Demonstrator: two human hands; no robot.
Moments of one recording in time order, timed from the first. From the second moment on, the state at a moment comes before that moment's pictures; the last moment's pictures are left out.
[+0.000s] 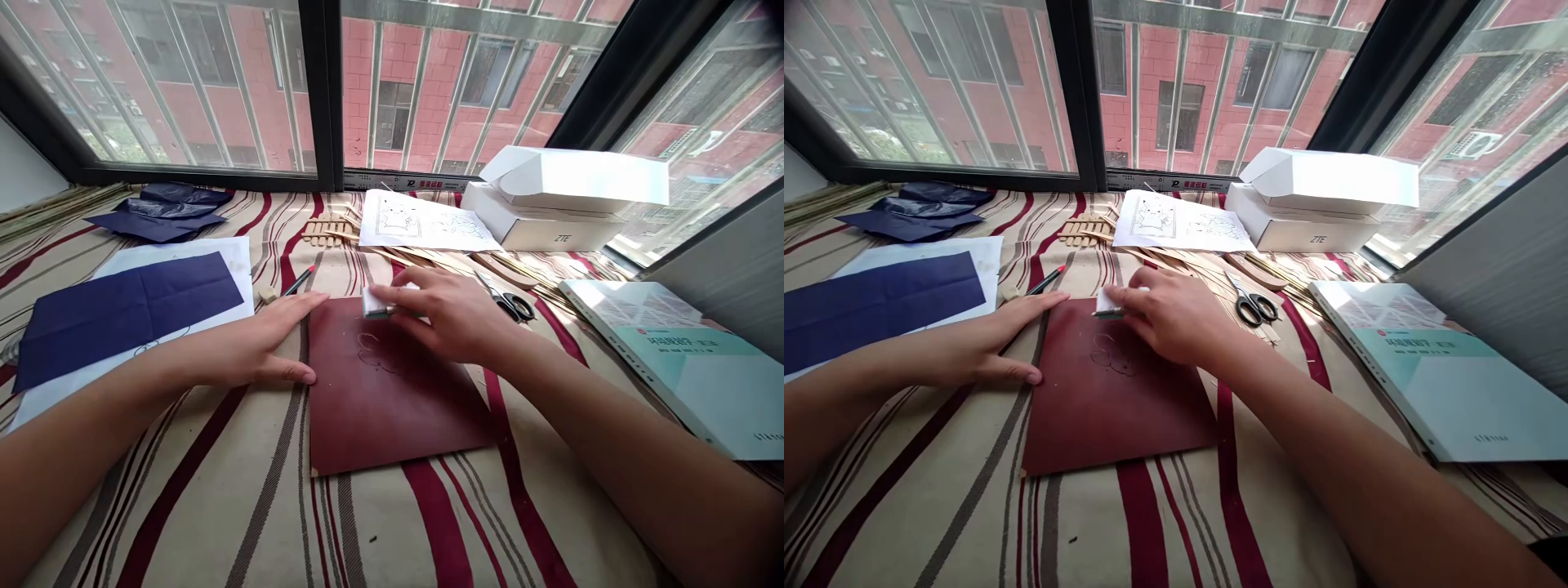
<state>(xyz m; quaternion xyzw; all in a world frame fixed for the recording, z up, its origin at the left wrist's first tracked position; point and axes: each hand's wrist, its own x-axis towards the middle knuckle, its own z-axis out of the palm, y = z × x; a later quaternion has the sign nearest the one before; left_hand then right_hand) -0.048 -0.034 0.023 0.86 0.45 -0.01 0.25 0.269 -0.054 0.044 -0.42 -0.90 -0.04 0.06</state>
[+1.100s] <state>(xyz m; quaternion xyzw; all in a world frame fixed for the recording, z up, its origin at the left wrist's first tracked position) -0.046 -0.035 0.023 0.85 0.46 -0.01 0.26 0.278 -0.059 0.043 -0.48 -0.87 -0.13 -0.01</state>
